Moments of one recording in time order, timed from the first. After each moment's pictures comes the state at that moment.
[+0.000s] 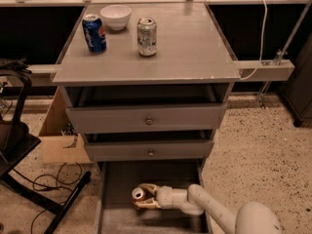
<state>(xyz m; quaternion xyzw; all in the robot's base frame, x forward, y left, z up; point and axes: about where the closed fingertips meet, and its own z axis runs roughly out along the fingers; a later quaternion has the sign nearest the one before) 0.515 0.065 0.241 -0.48 0.53 0.46 0.53</state>
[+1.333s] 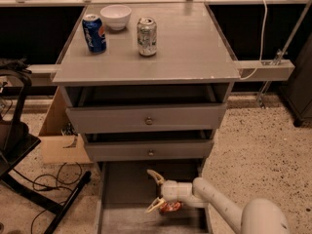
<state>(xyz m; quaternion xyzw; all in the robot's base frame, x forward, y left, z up) 0.521 0.048 0.275 -0.50 0.50 0.47 0.53</state>
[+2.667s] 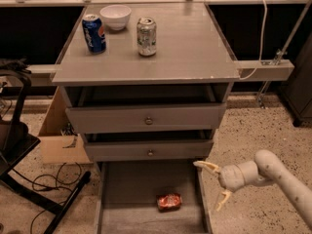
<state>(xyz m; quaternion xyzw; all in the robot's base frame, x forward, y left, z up) 0.463 -0.168 0.458 -0.63 0.42 0.46 0.46</state>
